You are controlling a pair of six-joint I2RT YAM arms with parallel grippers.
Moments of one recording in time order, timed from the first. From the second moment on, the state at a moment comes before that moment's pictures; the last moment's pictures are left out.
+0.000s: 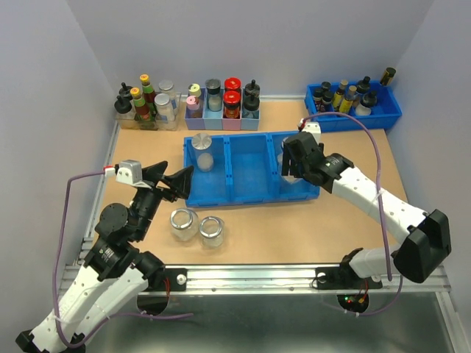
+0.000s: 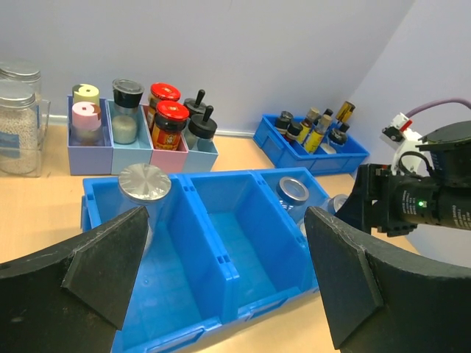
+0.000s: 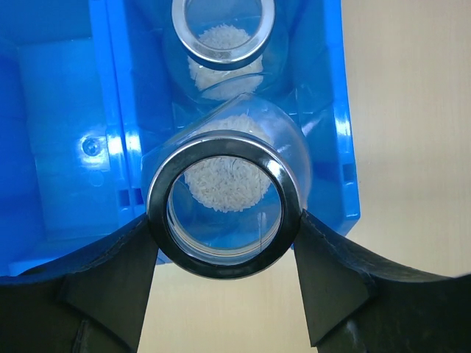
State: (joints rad) left arm -0.65 0.36 0.63 -0.09 -0.29 -0.33; right arm 0.64 1.33 1.14 -0.63 0.51 0.51
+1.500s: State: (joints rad) left arm -0.65 0.32 0.61 -0.09 -0.28 -0.34; right arm 0.51 1.61 1.25 -0.51 0.44 0.58
